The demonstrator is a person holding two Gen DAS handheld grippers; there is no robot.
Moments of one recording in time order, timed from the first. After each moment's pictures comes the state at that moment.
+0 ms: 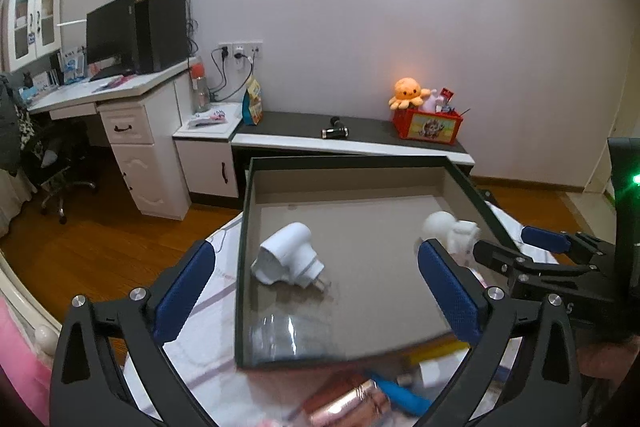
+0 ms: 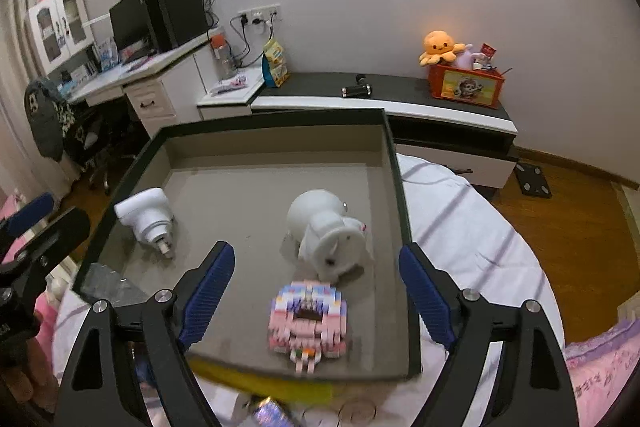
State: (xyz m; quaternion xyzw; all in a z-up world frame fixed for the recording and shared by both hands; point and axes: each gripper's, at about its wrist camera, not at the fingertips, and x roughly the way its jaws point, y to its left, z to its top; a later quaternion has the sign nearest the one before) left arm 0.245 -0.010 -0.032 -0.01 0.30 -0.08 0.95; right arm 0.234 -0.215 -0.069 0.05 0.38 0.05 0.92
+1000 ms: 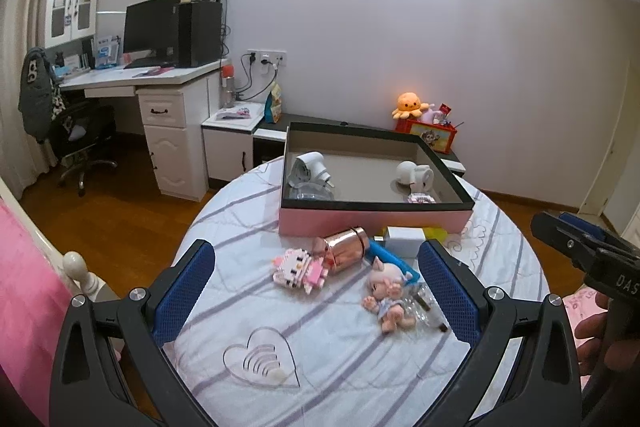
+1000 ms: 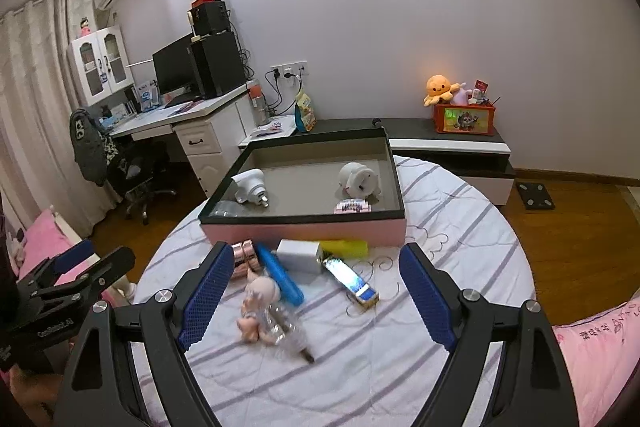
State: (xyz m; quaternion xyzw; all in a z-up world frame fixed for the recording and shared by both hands) left arm 0.055 0.022 -0.021 -0.05 0.28 -0.05 0.96; right arm 0.042 -0.204 -0.028 0.07 0.29 0.08 0.95
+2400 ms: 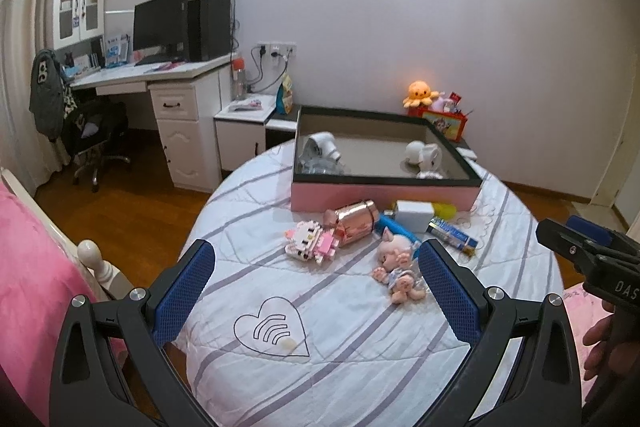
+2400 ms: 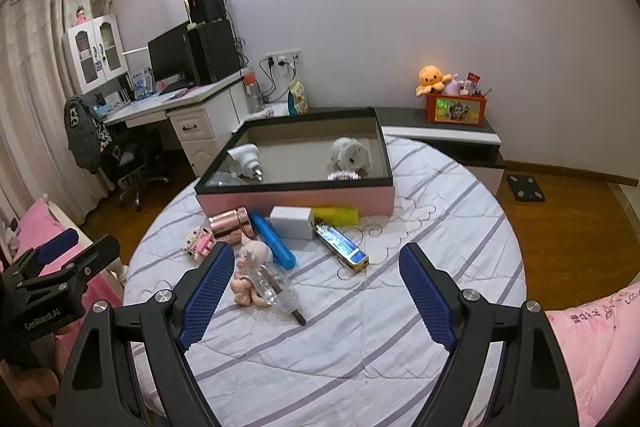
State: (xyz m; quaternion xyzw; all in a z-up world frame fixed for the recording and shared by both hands) left arm 0.043 0.020 -0.034 -0.03 0.30 -0.03 0.95; right arm 0.020 -0.205 -0.049 0.06 0.31 0.07 0.94
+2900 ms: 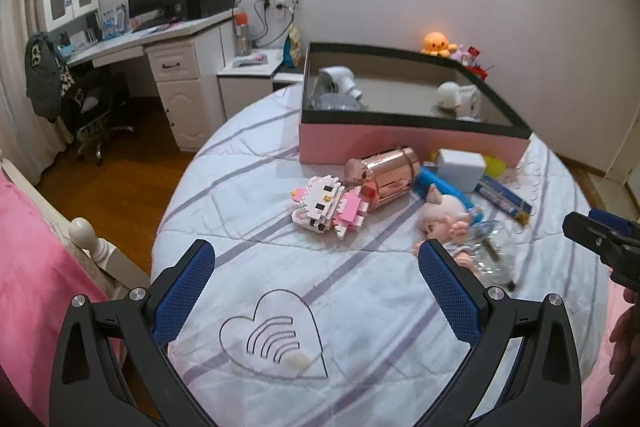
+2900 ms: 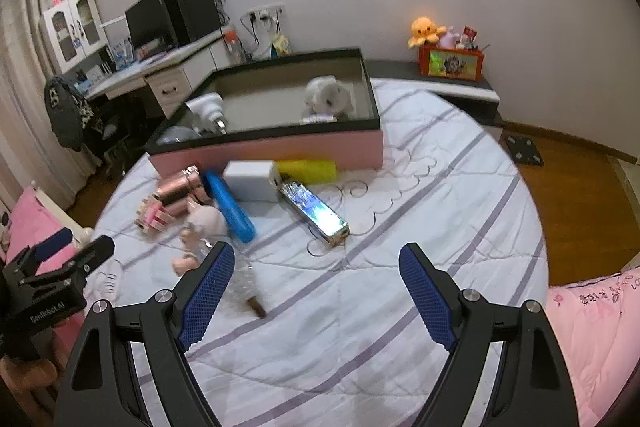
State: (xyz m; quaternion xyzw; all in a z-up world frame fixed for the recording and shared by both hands) left arm 0.099 0.015 -0.098 -0.01 0.38 -0.01 0.92; right arm 0.070 -0.218 -0.102 0.06 0.40 0.07 0.91
